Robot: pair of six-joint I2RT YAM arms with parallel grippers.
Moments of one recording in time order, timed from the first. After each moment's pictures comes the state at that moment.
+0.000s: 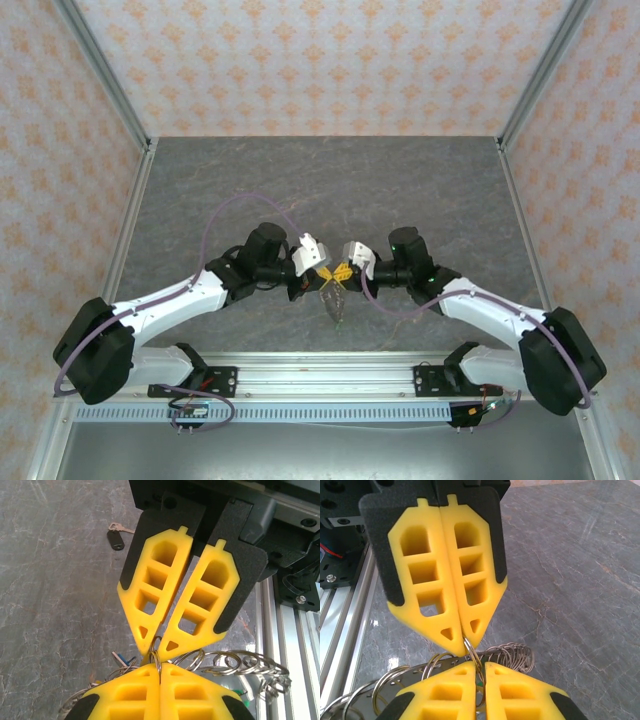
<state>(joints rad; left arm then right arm) -0.68 1.26 0.70 -0.06 0.55 0.21 0.60 1.19 0.53 0.12 -0.71 -0.40</state>
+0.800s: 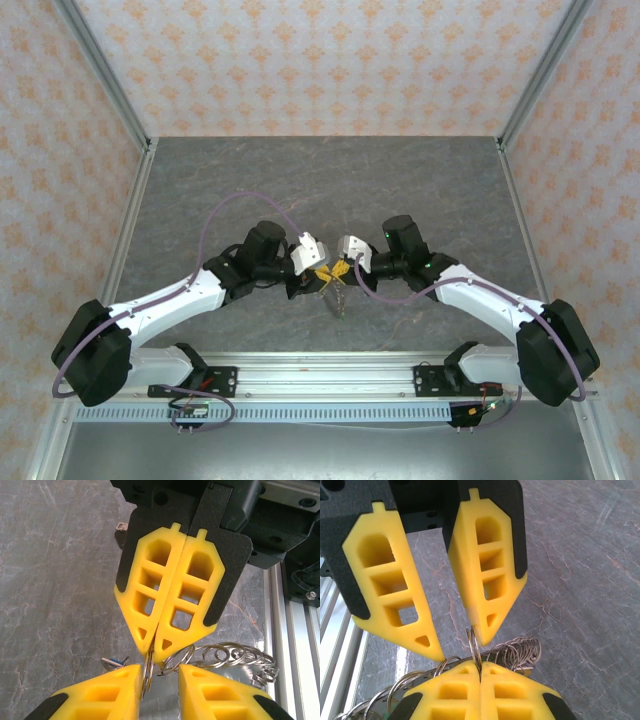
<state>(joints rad) -0.67 1.25 0.73 -0.11 0.52 0.26 0.59 1.24 0.69 -0.12 -0.73 -0.50</state>
